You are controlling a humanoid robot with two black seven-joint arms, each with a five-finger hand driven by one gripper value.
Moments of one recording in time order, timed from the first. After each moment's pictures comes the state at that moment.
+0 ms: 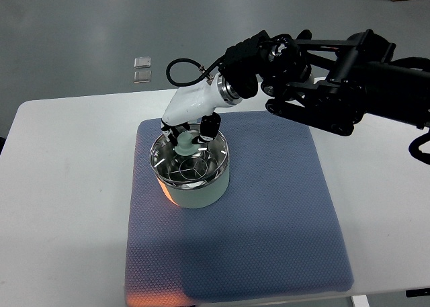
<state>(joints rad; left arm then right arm) -0.07 0.00 -0.05 -0.15 0.01 0.03 0.08 1.43 -0.13 0.10 1.00 -1.79 0.43 0.36</state>
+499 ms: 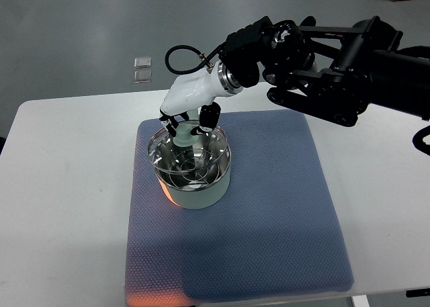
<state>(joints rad) -0.07 0.00 -0.05 -0.15 0.01 0.03 0.08 1.46 -0.14 0.11 1.01 -1.78 0.44 0.37</state>
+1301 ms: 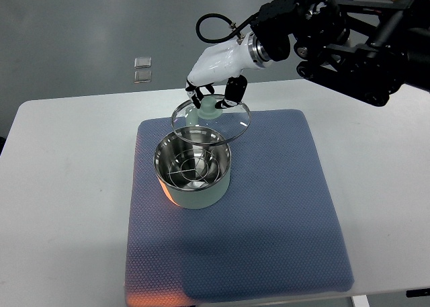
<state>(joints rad) -0.07 0.00 -0.04 -0.15 0.01 0.03 0.08 1.48 -0.27 0.12 1.00 -1.78 0.45 0.37</state>
